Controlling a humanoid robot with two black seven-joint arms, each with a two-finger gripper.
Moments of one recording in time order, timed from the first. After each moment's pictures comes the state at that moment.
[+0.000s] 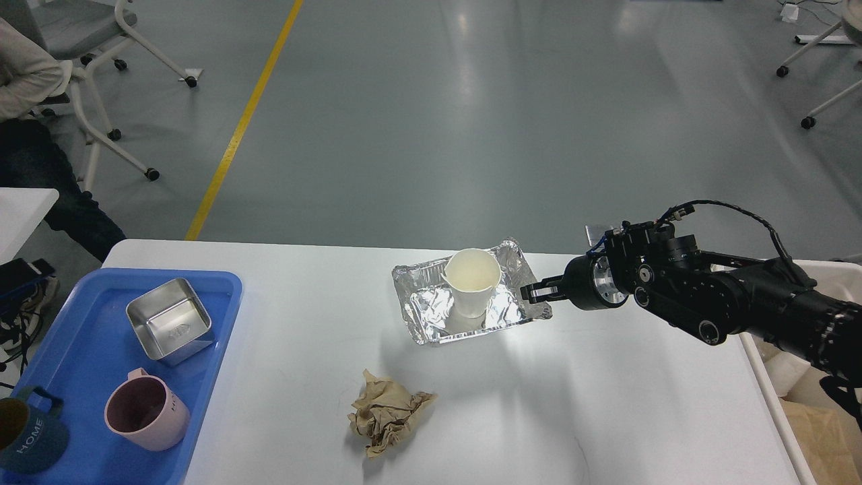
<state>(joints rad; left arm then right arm) -1.21 1.28 0.50 -1.59 0.61 0.20 -0.18 1.04 -0.31 0.02 0.84 -1.32 0.41 0.21</state>
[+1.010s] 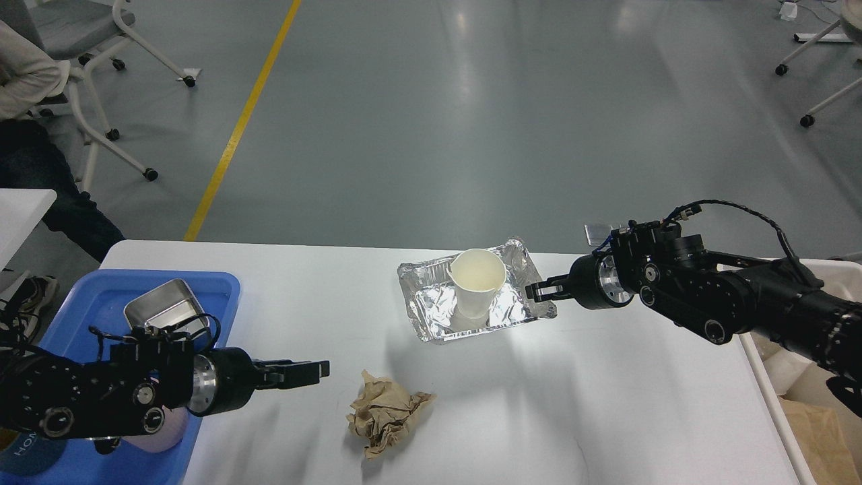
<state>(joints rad) -1.15 0.56 0.67 -1.39 0.79 0.19 -0.16 1.03 -0.32 0.02 0.85 -1.31 0.41 0.21</state>
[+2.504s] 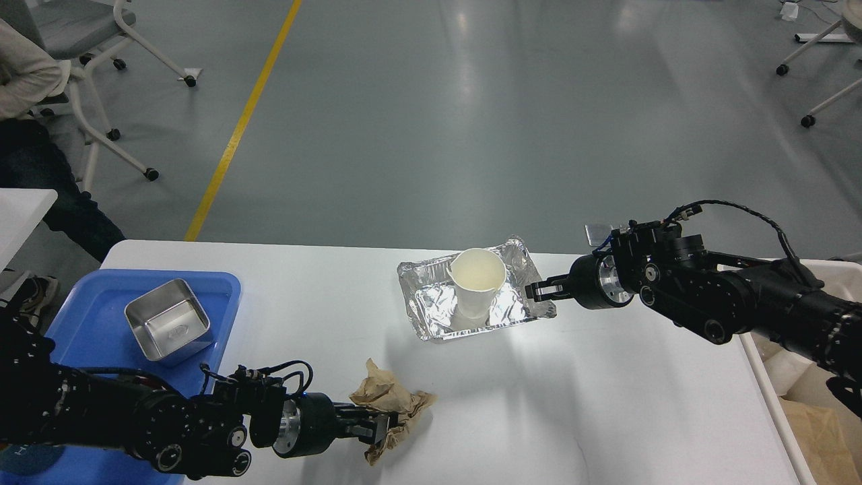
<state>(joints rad) -1.06 0.25 0.71 -1.24 0.82 0.24 -0.24 1.03 -0.32 0.02 0.85 -1.30 0.41 0.21</state>
